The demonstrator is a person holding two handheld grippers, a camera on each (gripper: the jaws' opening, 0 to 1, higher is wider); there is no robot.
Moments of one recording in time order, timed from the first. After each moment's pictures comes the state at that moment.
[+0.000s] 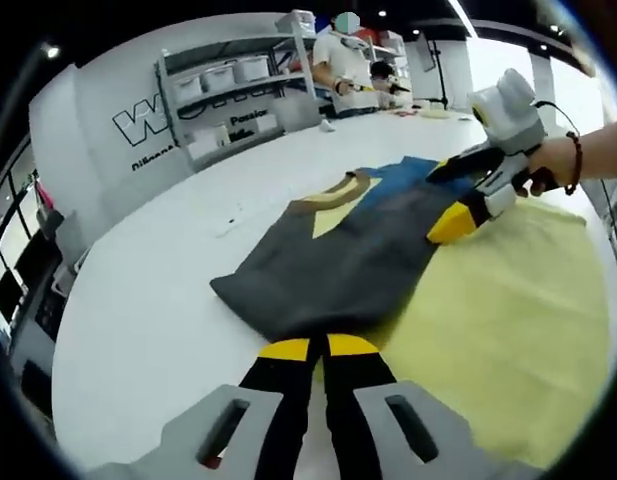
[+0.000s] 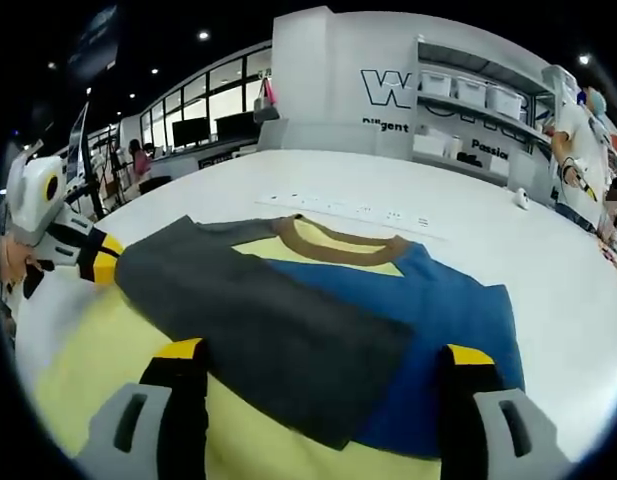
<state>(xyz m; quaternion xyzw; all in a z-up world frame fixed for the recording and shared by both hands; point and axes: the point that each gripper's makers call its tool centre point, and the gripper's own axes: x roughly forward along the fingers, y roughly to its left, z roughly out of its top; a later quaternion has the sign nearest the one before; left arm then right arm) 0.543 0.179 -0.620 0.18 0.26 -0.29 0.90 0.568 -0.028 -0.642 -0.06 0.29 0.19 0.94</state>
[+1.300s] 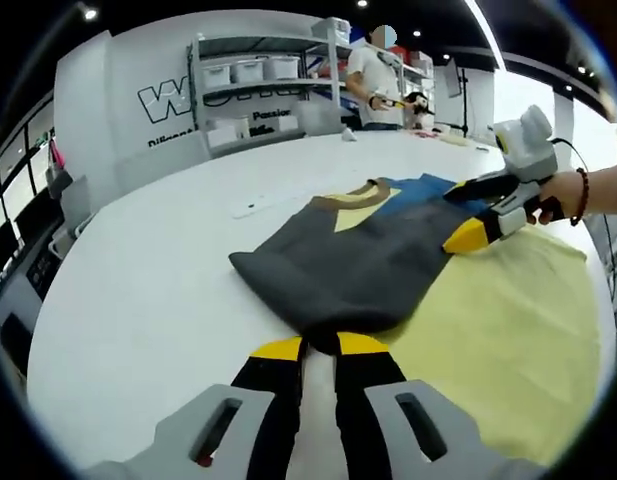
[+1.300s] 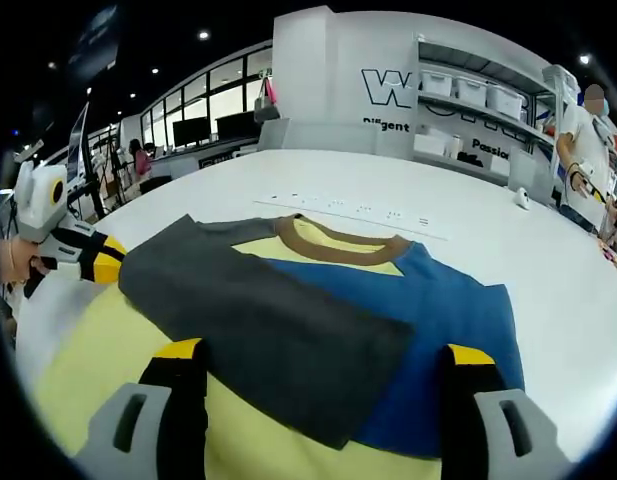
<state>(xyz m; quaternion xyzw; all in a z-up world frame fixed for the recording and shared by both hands) 0.541 0.193 -0.627 0.11 0.27 -0.27 0.92 0.571 -0.030 -0.643 -0.06 0.29 0.20 0.94</state>
